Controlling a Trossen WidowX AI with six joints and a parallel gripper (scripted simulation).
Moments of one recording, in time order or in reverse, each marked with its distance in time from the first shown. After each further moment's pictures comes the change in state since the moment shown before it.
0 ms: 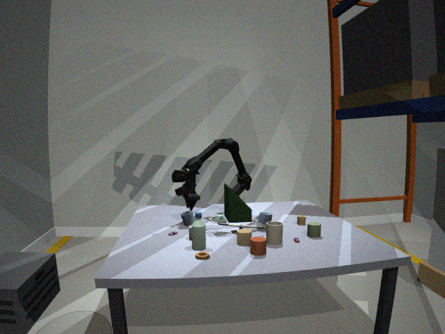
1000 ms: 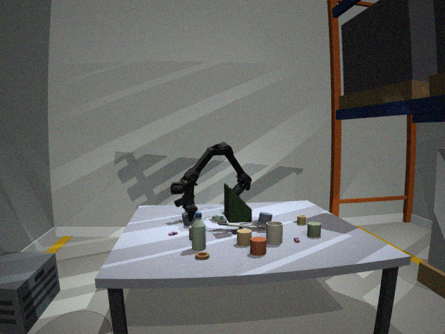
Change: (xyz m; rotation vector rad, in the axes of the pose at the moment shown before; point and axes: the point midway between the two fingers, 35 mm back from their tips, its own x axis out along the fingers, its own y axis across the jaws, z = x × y) arm 0.071 -0.022 -0.007 0.103 0.035 0.027
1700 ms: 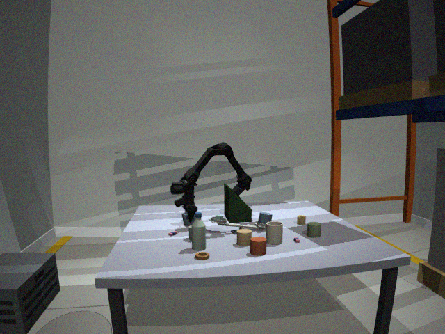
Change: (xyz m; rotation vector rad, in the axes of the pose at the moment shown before) arm 0.001 0.000 -0.001 0.001 0.004 -0.001
